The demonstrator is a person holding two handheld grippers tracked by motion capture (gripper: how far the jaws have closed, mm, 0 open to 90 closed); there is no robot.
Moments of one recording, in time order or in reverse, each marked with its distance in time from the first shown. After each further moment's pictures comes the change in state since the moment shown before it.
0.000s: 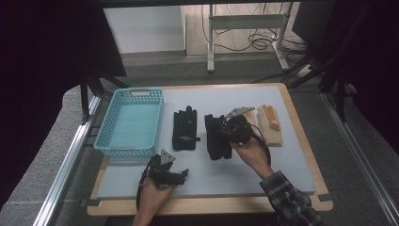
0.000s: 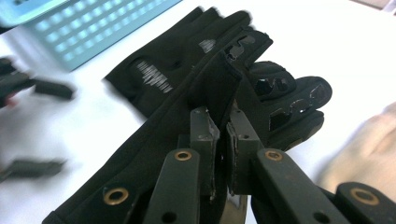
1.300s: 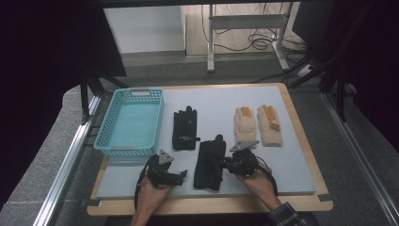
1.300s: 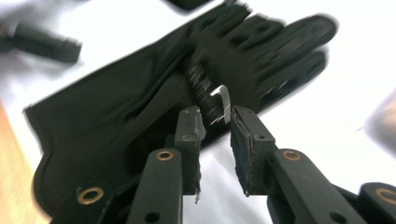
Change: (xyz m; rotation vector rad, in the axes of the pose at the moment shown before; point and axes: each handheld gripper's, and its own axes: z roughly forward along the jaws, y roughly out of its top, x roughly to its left) left arm 0.005 -0.003 -0.006 0.019 -0.004 0.013; right arm 0.018 -0.085 0.006 0.059 0.060 0.002
